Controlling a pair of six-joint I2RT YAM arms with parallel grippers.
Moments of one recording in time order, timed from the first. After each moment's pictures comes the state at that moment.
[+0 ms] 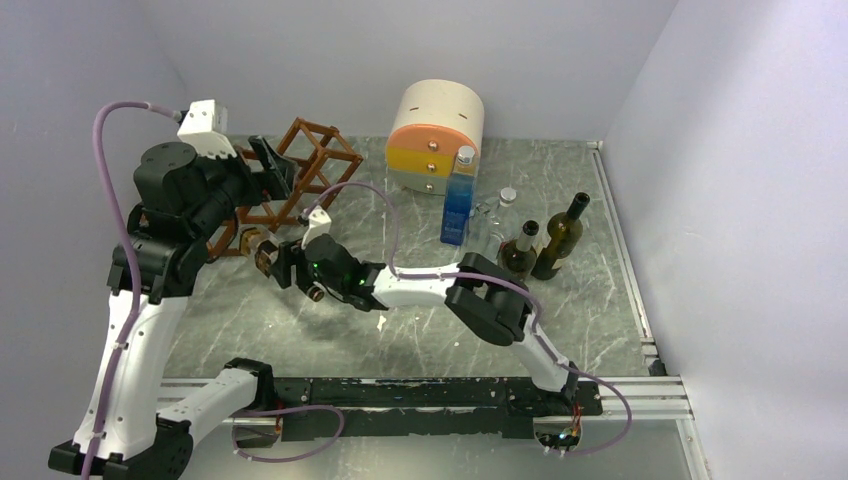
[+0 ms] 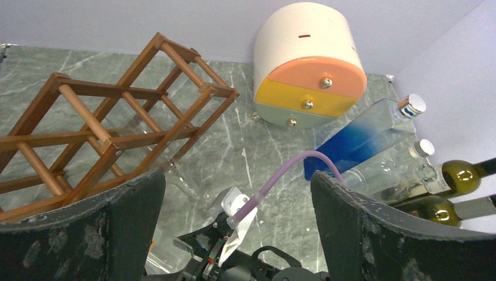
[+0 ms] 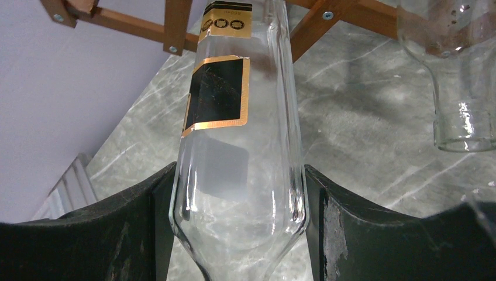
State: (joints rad) left arm -0.23 0.96 1.45 -0.69 0.00 -0.32; right arm 1.17 2.18 1.52 0.39 0.21 0.56
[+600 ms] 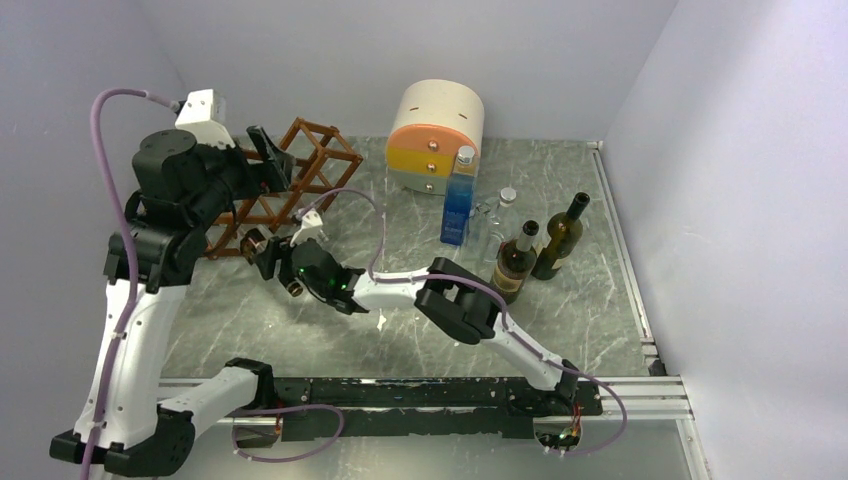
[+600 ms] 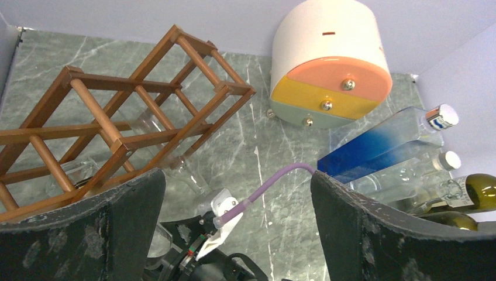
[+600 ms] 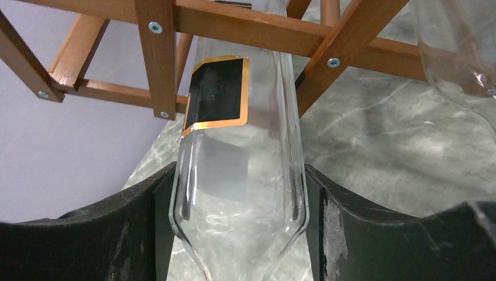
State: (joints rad) left arm -0.23 1.03 1.52 -0.74 -0.03 -0.33; right arm 1.17 2.41 1.72 0.54 0.32 0.62
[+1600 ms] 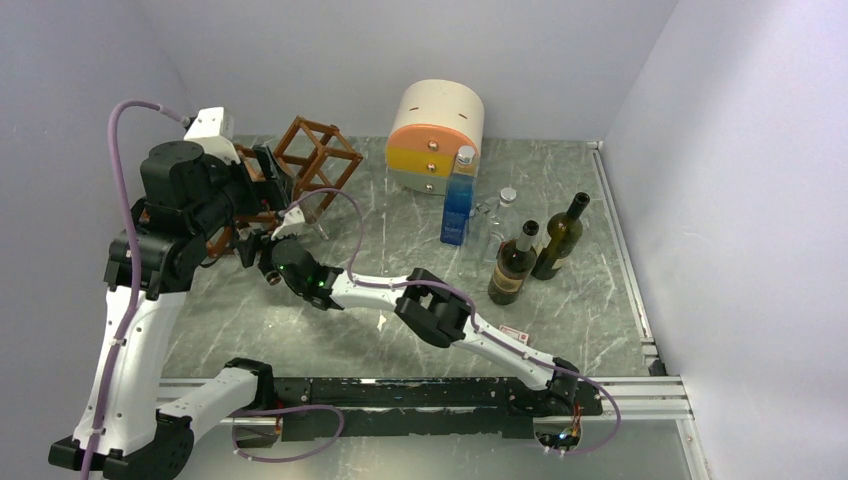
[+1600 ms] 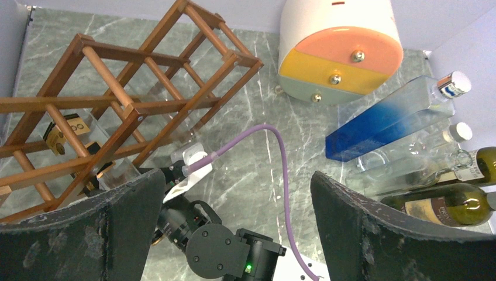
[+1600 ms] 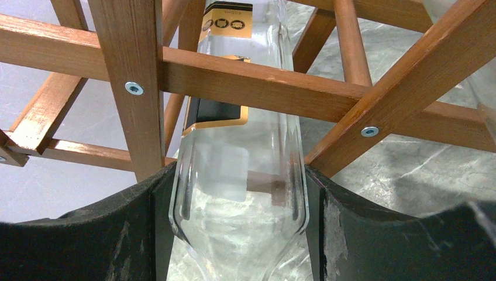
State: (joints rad) left arm -0.23 0.99 1.50 -0.85 -0.03 -0.30; right arm 1.17 2.76 2.23 0.51 0.43 0.57
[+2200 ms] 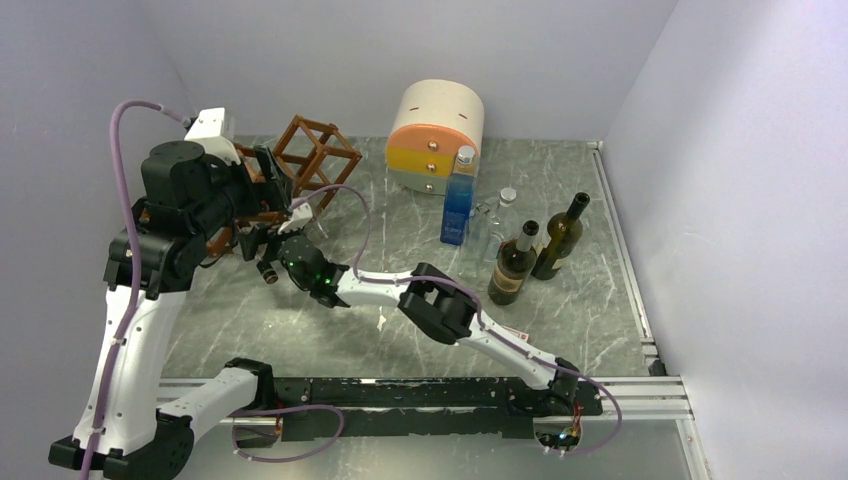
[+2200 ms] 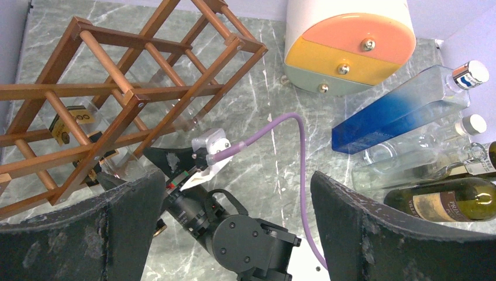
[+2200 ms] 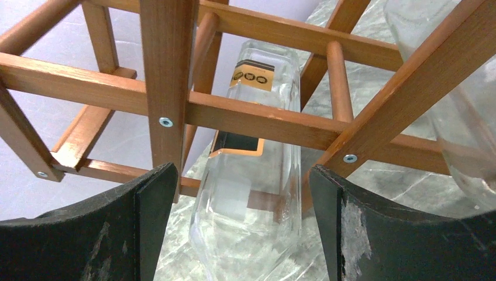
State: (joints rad) left arm -0.23 1.00 1.50 -0.87 -0.03 -0.29; right arm 1.16 2.70 2.12 0.65 0.43 0.54
